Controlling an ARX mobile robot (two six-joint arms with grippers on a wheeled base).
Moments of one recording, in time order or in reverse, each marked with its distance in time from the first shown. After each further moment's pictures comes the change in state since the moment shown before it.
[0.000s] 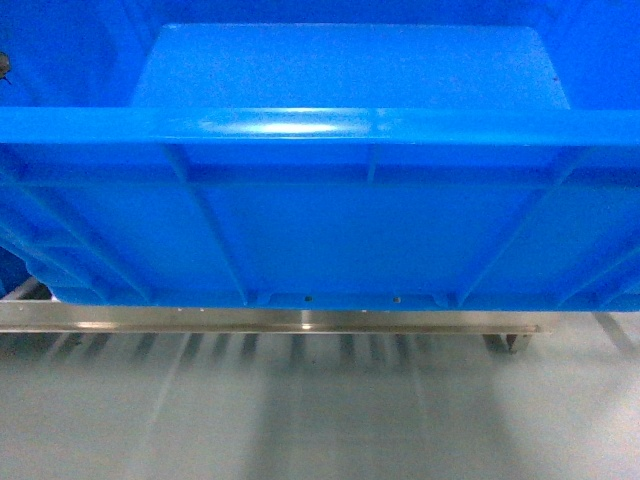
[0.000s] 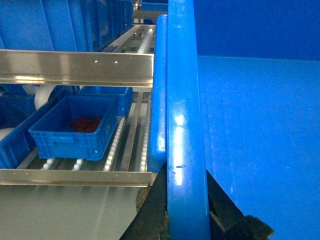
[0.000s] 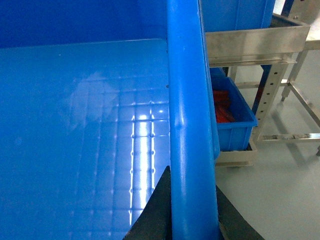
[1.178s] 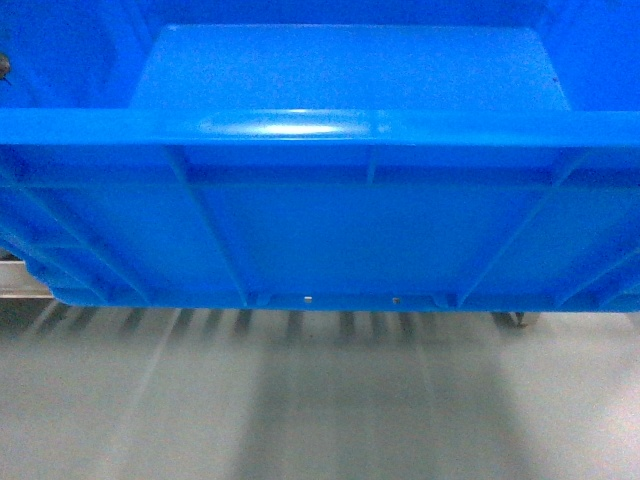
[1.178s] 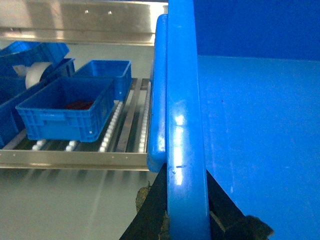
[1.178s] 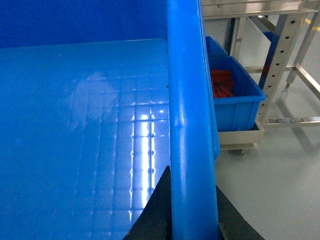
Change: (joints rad) left arm 0.000 0.000 0.000 0.000 0.001 0.000; right arm 0.000 0.000 0.000 0.000 0.000 0.000
